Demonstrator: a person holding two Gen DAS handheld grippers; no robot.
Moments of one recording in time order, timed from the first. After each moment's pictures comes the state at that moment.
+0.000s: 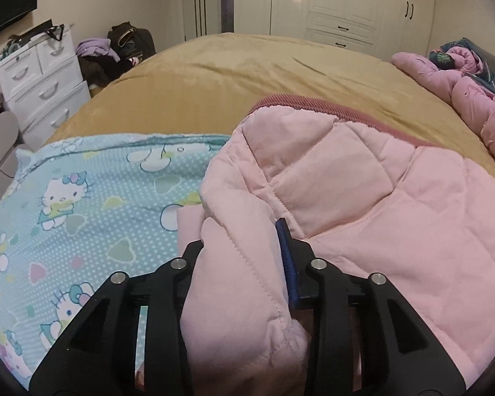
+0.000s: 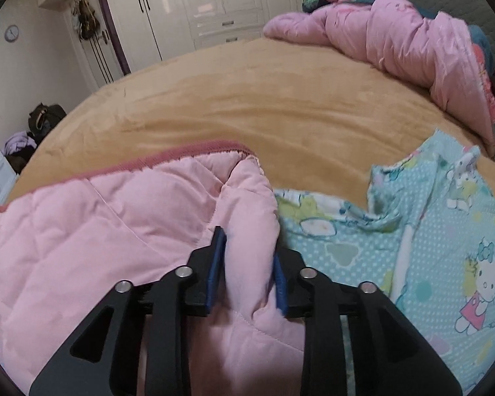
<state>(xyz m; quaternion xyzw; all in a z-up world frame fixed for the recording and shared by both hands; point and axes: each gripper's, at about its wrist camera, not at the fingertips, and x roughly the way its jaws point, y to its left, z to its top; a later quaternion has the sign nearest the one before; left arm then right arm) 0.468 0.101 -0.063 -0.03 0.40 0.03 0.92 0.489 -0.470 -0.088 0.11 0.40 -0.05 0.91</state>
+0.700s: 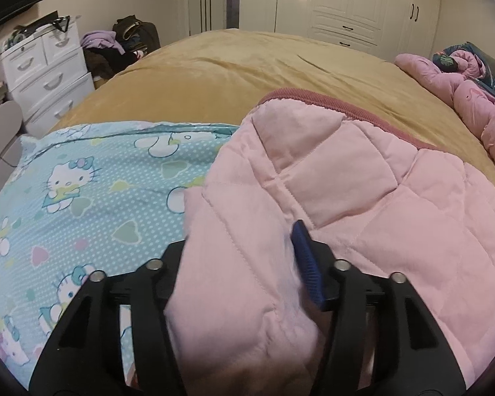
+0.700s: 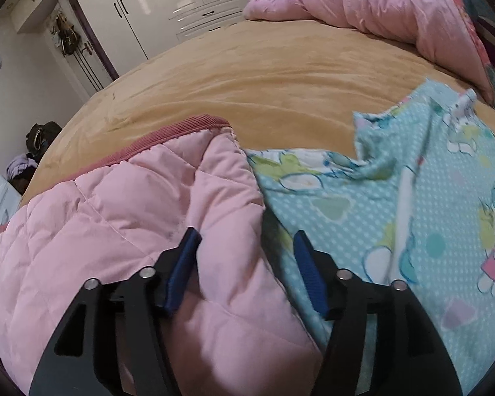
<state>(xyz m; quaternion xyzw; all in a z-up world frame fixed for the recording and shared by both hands) 0.450 0.105 -0.058 -0.04 0.41 0.03 0.91 0.468 -0.490 -0.107 0.18 0.42 -0.06 0.89</state>
